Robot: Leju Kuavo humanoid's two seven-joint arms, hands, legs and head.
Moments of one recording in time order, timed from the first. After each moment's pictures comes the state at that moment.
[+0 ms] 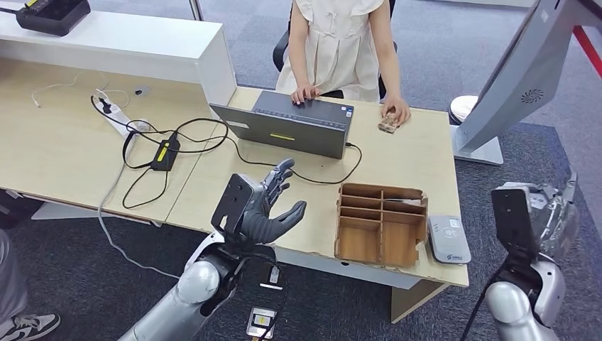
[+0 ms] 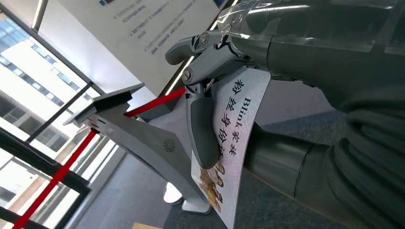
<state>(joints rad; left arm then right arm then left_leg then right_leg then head) -0.24 0.06 -0.77 -1.63 0.25 0.38 0.04 -0.37 -0.23 0.24 -1.25 0.74 -0.60 0.12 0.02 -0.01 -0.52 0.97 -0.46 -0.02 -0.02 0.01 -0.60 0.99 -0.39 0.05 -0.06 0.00</state>
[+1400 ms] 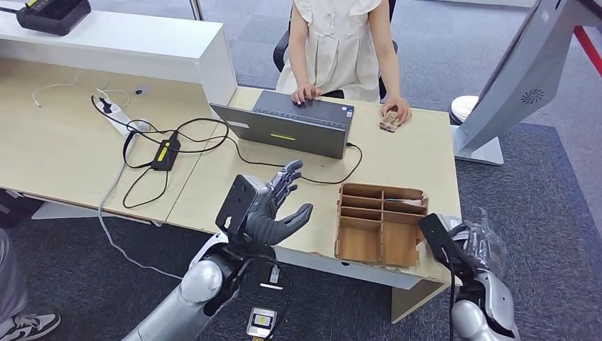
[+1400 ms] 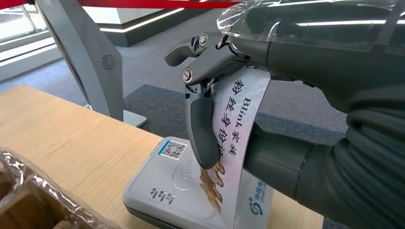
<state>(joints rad) -0.25 0.04 -0.77 -1.62 0.26 0.32 0.02 -0.36 -0.20 0.38 -1.03 0.87 -0.34 0.30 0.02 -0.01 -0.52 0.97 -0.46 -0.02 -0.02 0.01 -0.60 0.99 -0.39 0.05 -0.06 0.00</state>
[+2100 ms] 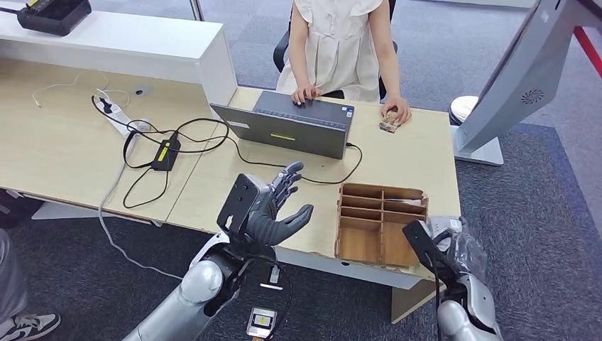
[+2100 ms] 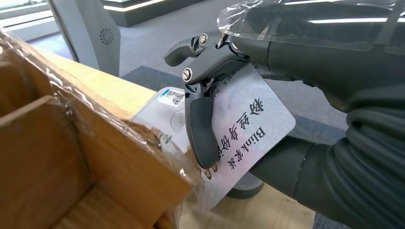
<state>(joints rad) -0.25 0.04 -0.77 -1.62 0.27 0.32 0.05 -0.40 -0.15 0.43 -0.85 0.84 -0.37 0.27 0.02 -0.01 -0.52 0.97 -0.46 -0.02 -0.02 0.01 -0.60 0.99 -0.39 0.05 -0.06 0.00</state>
